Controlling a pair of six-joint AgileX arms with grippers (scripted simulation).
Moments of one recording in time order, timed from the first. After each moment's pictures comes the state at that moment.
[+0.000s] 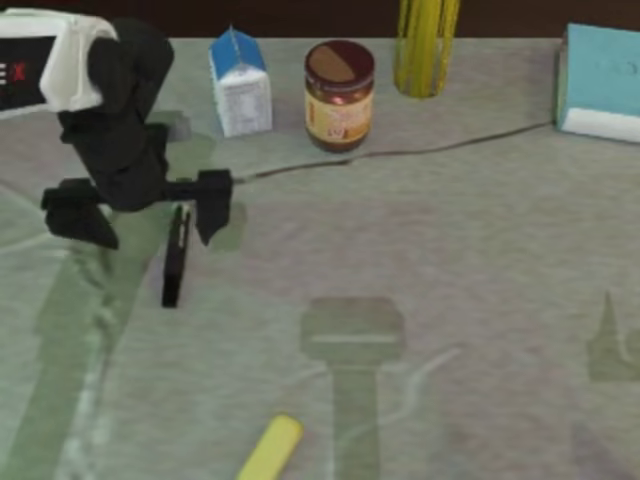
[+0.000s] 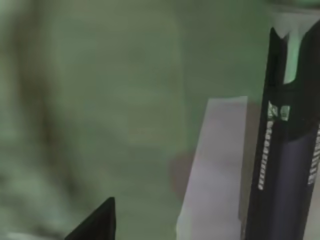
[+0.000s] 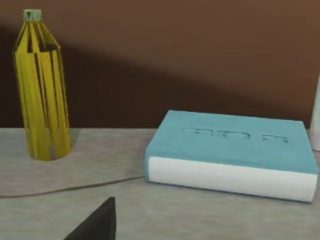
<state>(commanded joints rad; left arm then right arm) -0.27 2.08 1.46 -0.86 0.05 -0.24 0.00 0.00 0.00 0.00 0.00 0.00</state>
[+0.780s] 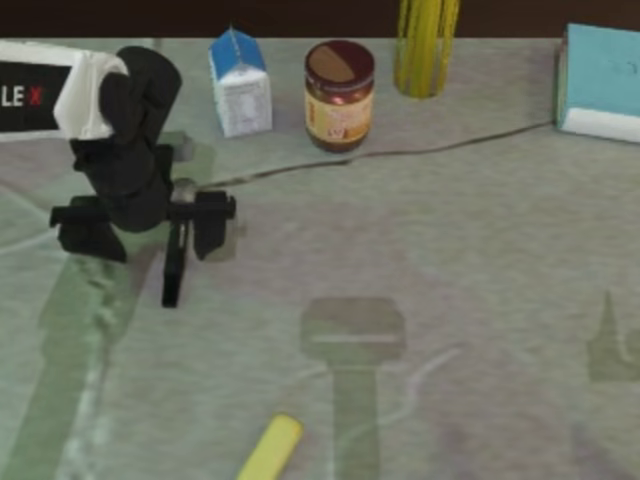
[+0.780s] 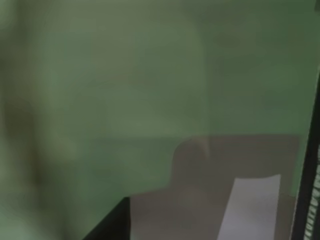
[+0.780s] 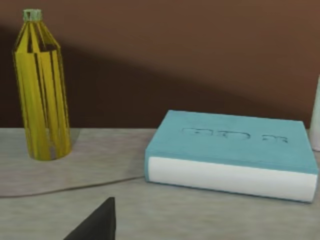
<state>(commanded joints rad) -0.28 2.17 1.38 -0.69 0.05 -0.25 0.00 0.00 0.00 0.00 0.00 0.00</state>
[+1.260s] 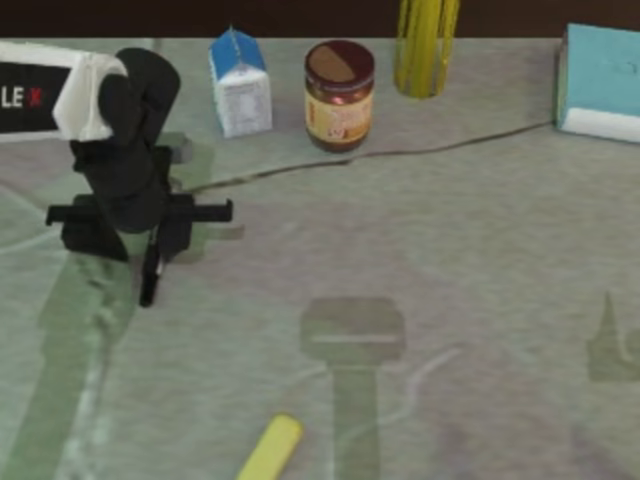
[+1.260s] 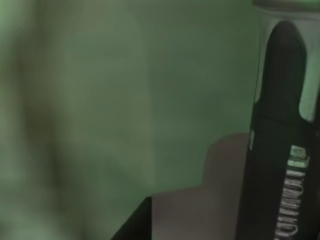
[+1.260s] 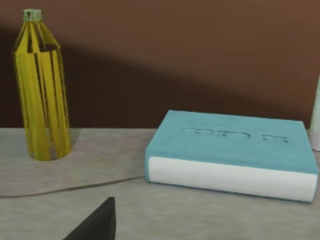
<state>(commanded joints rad) -0.28 2.17 1.38 -0.69 0.05 -0.25 0.00 0.00 0.00 0.00 0.00 0.00</state>
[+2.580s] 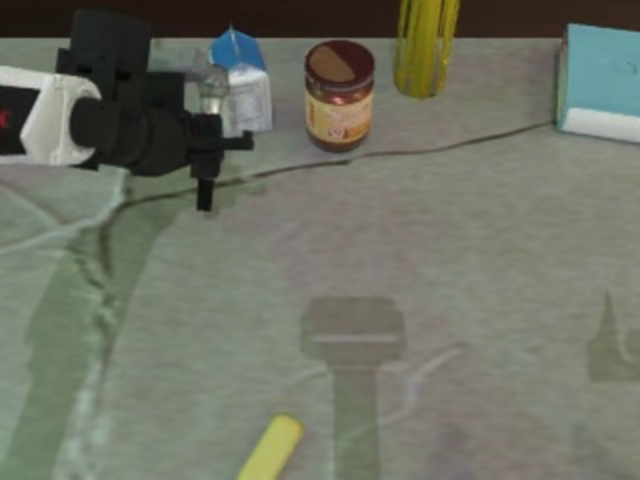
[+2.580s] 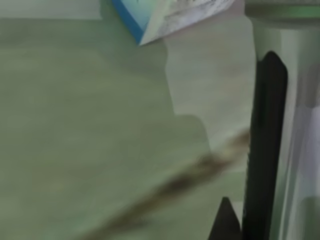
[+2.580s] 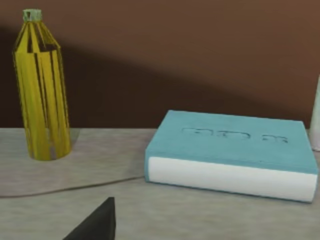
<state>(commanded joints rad) -0.24 2.00 1.23 -0.11 0.24 -0.11 0.00 0.00 0.00 0.00 0.00 0.00</state>
